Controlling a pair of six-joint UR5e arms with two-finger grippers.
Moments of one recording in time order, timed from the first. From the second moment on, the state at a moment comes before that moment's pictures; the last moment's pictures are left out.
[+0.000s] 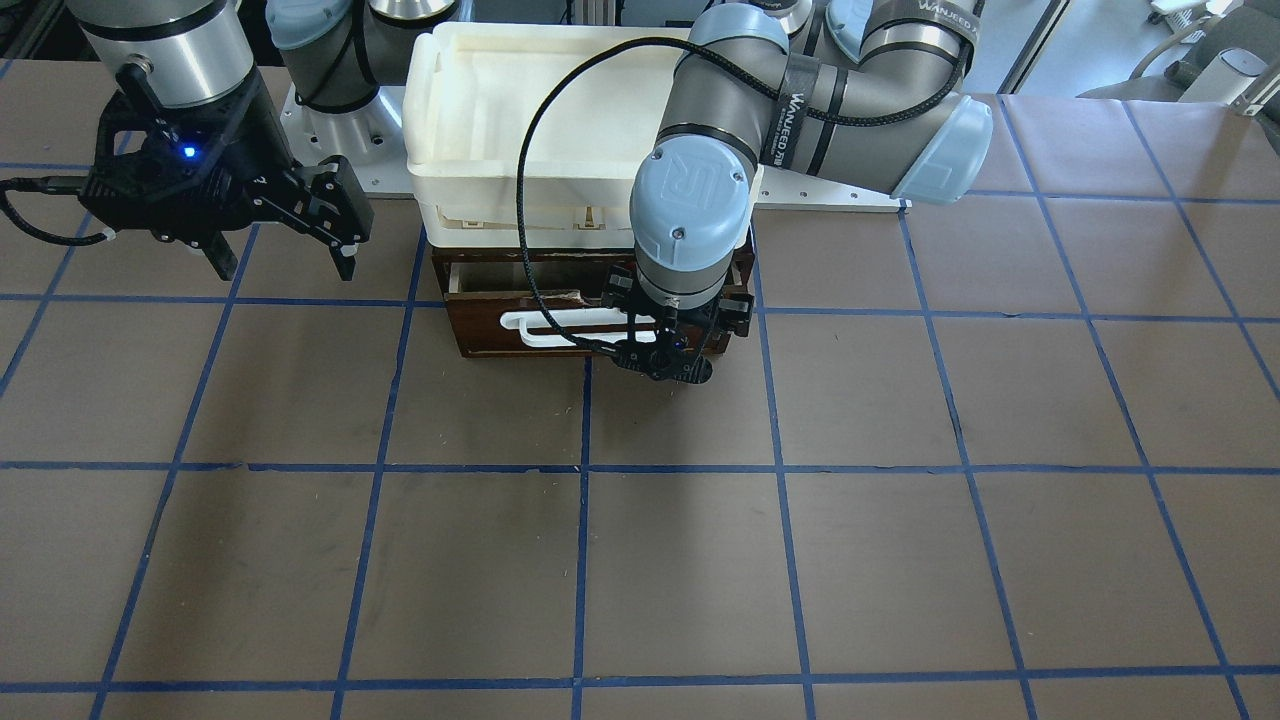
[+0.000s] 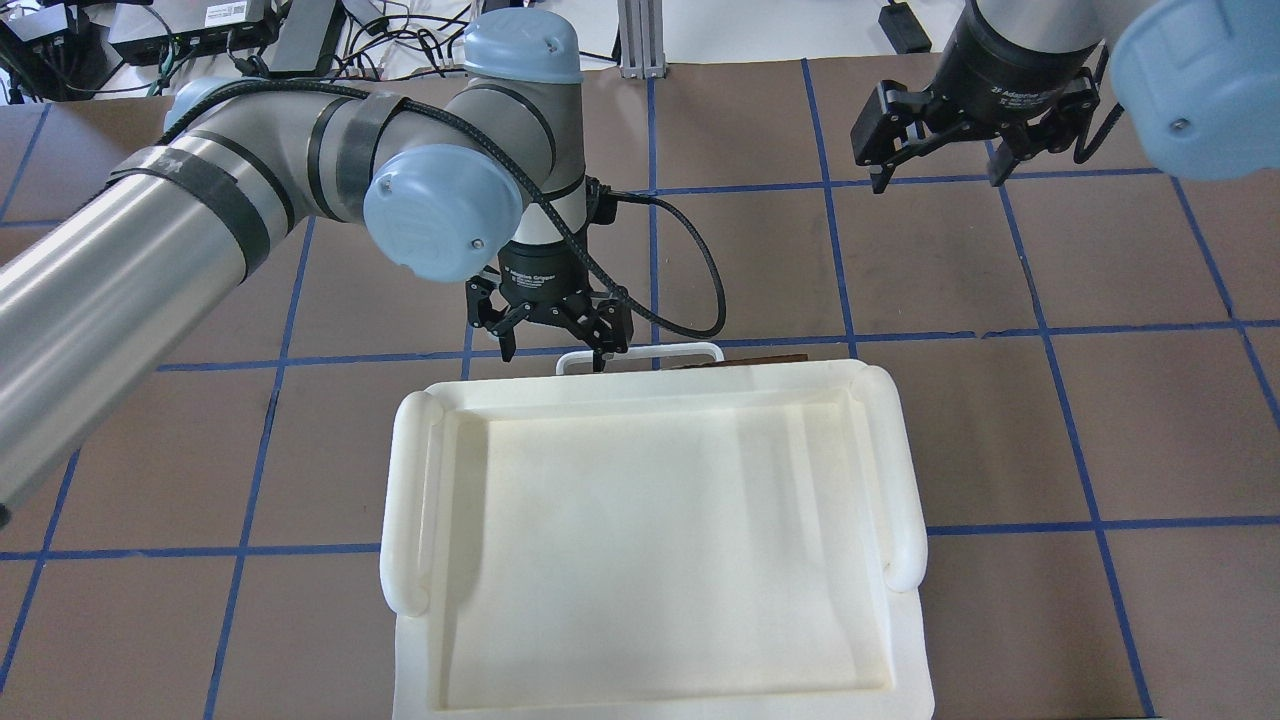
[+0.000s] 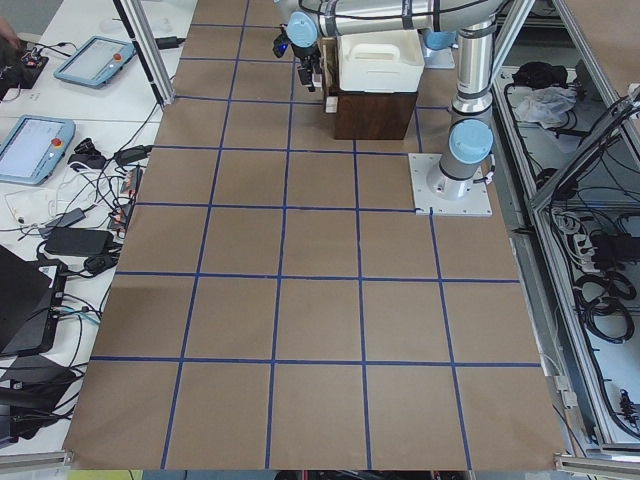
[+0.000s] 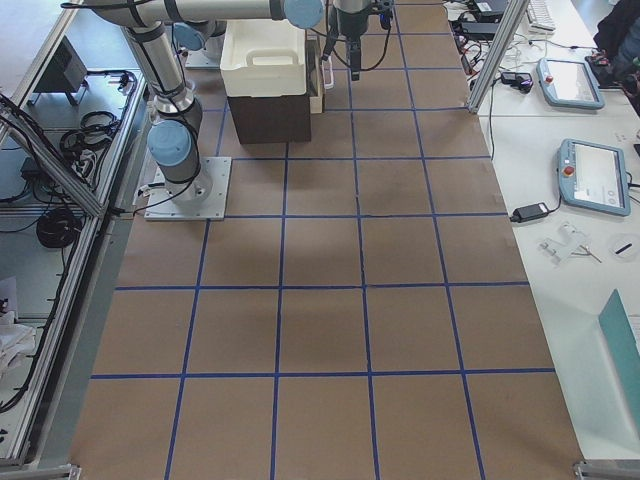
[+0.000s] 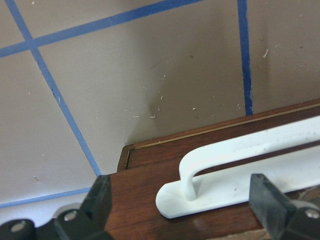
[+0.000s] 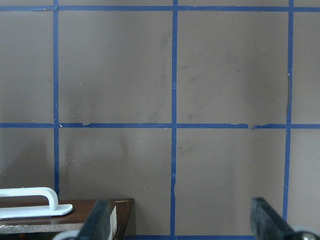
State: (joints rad) left arm -1.87 -1.88 -1.56 -1.60 1.56 -0.06; right arm 1.59 -1.56 1.55 -1.67 -1.57 0.00
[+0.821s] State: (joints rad) left arm -1.87 -1.85 -1.57 -1.68 1.53 -0.07; right arm 1.59 -1.56 1.55 -1.67 -1.57 0.00
